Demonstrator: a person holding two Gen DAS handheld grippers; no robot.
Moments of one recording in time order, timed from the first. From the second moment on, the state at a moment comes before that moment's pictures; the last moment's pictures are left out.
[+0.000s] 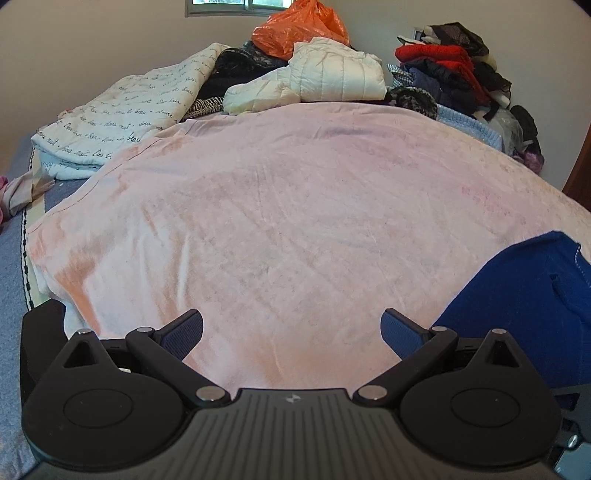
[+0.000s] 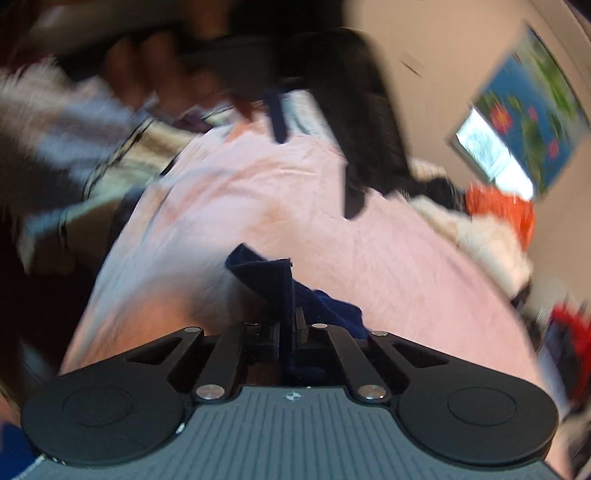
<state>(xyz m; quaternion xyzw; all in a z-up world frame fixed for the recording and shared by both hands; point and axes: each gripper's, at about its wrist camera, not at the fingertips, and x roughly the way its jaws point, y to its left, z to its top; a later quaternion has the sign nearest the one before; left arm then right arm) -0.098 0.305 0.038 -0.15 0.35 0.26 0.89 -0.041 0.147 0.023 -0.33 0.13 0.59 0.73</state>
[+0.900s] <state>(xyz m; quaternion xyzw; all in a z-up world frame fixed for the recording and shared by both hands) 0.038 0.032 0.007 0.18 0.25 0.09 0.95 0.222 -0.080 0.077 0.37 0.33 0.40 0.77</state>
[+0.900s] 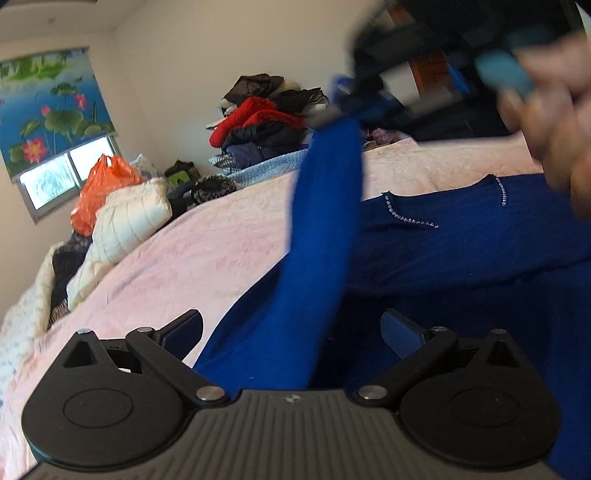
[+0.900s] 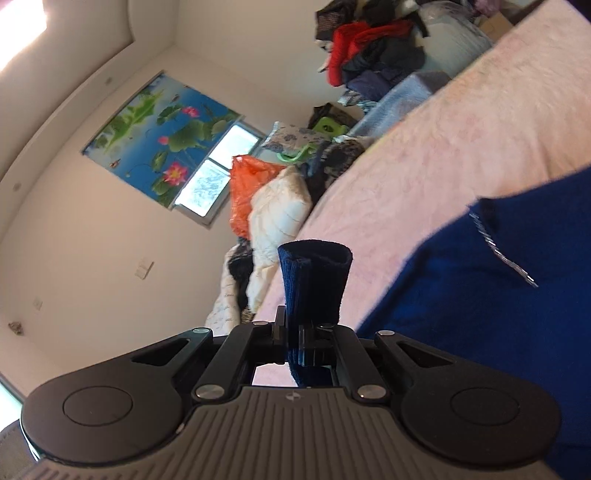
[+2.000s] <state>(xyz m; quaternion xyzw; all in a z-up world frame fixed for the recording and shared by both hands) 0.138 0.095 -0.018 0.09 0.33 0.23 0.91 0.212 -0.311 -0.032 0.42 0.27 0.14 0.85</state>
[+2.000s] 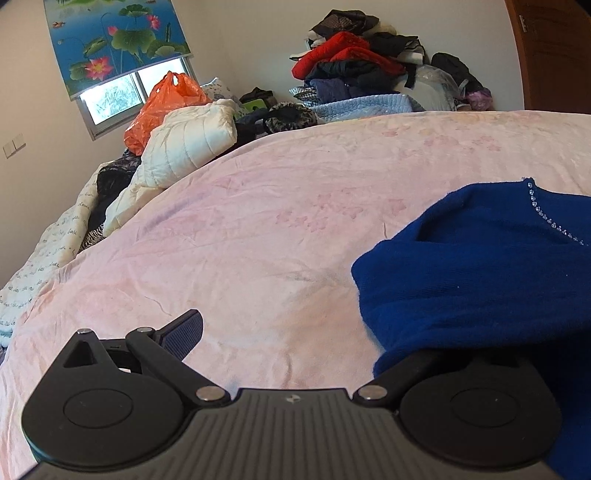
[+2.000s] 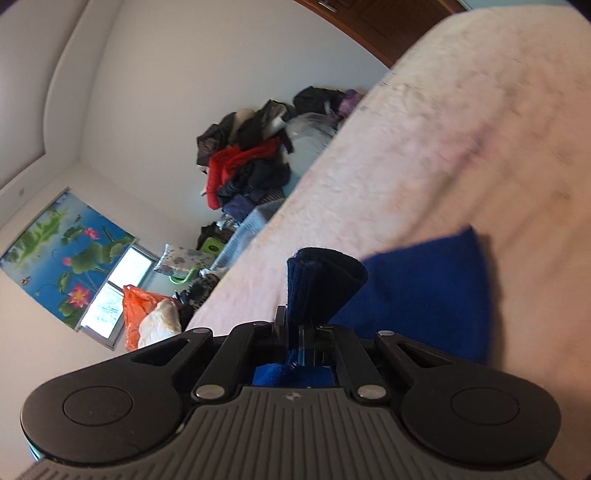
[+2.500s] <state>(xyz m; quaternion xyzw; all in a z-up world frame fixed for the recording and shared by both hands) 0.112 0.101 -0.018 0.13 0.34 0.15 0.92 0.184 -0.307 -0.042 0.34 0.31 0.09 0.88</state>
